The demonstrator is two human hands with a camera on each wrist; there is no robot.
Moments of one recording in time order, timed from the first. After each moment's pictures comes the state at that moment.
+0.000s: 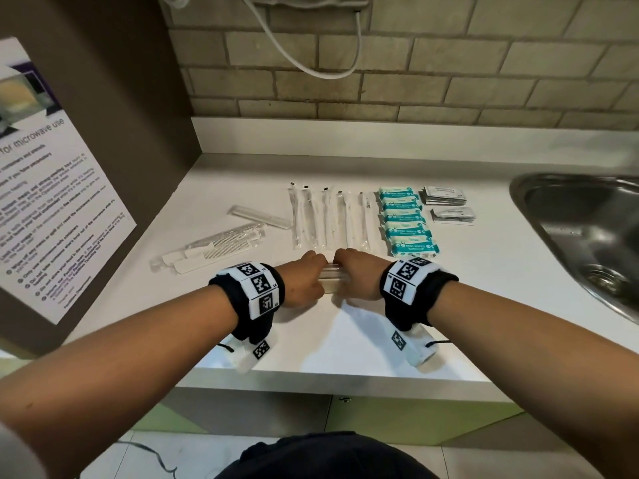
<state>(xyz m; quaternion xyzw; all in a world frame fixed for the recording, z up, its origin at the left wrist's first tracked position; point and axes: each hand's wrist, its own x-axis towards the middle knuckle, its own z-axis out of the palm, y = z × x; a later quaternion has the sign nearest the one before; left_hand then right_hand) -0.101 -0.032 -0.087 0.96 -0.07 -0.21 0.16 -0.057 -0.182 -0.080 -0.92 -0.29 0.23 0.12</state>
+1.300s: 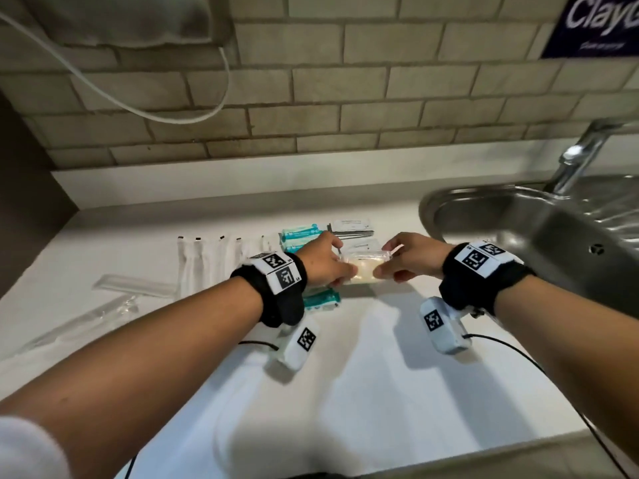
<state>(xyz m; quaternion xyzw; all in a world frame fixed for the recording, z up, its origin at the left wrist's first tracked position) 0.060 -0.215 -0.058 0.89 -0.03 -0.18 0.42 0.081 -0.414 -0.047 -0.86 0.01 0.24 0.45</state>
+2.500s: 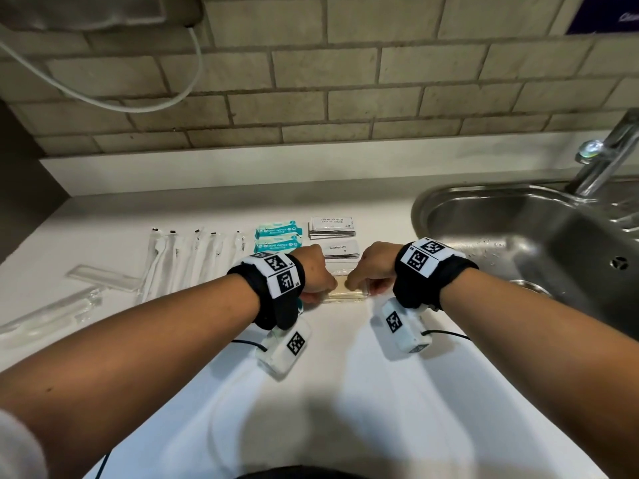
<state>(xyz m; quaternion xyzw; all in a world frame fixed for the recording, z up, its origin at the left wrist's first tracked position) 0.082 -0.277 -0.064 0.94 0.08 -0.21 0.25 0.126 -0.420 -0.070 -0.91 -0.03 0.34 0.25</state>
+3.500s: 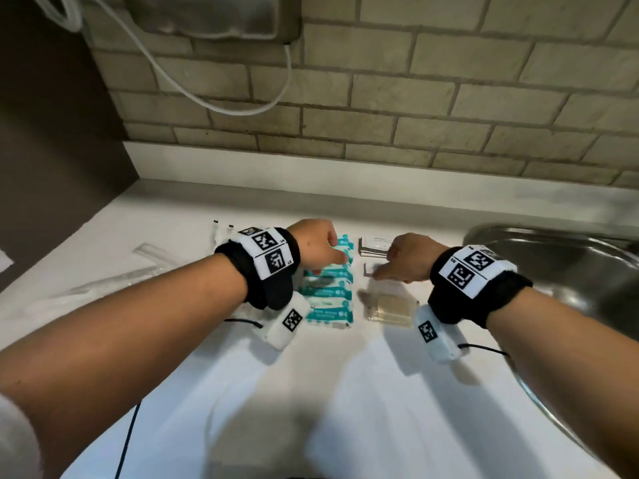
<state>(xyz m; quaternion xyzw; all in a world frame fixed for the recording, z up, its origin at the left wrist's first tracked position) 0.071 -0.190 -0.013 0.96 0.02 -0.12 0.25 0.115 -0.370 -0.011 -0.96 -0.13 0.20 0.10</state>
